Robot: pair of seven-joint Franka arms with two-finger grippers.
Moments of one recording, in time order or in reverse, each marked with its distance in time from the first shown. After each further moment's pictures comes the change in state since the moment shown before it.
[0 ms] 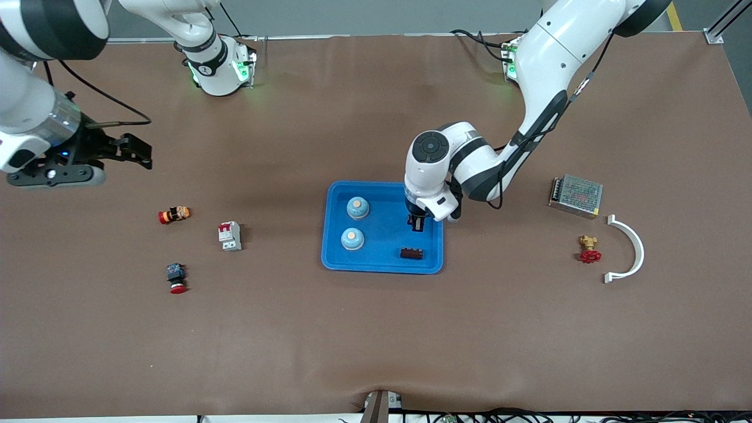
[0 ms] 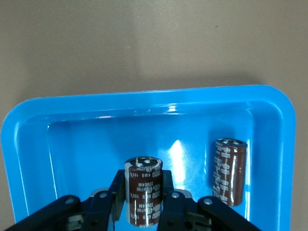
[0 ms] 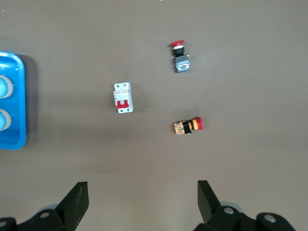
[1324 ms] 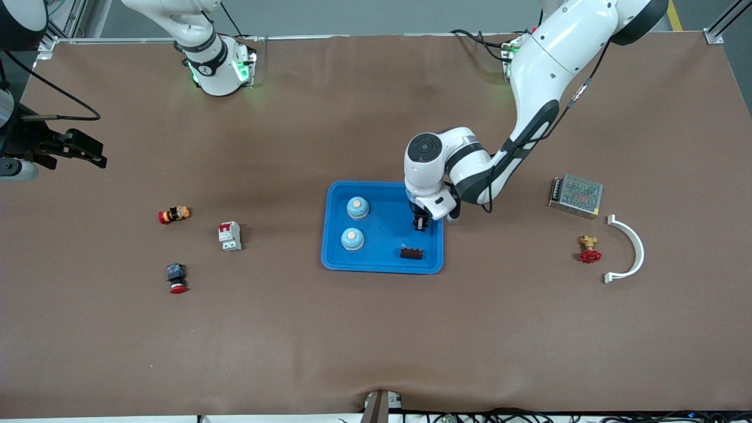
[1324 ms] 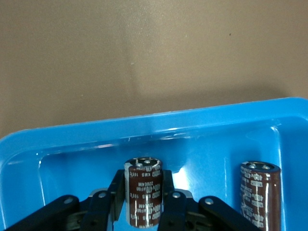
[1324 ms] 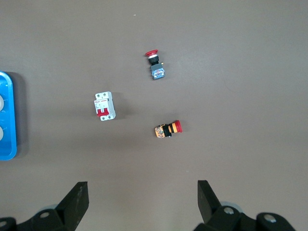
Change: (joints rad) left arm 0.000 0.041 0.005 -0.033 0.158 0.011 -0.068; right arm -0.102 -0.003 0.002 0.063 0.007 -0.028 -0.053
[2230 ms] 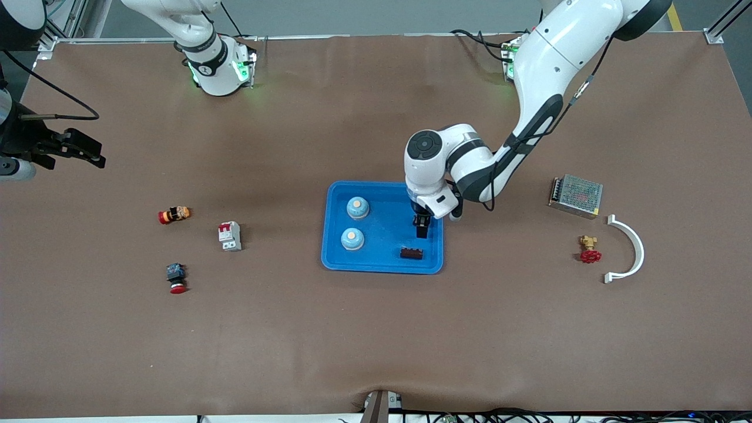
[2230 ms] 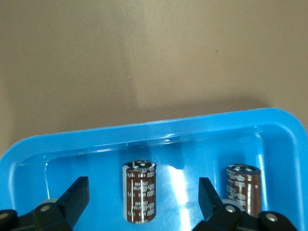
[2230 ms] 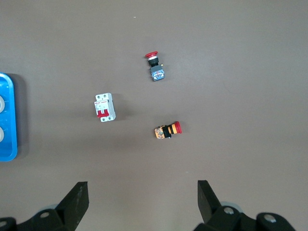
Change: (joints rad) left arm 0.023 -0.036 -0.030 0.005 0.001 -0.060 0.002; right arm -0.001 0.000 0.000 0.008 0.000 0.000 0.000
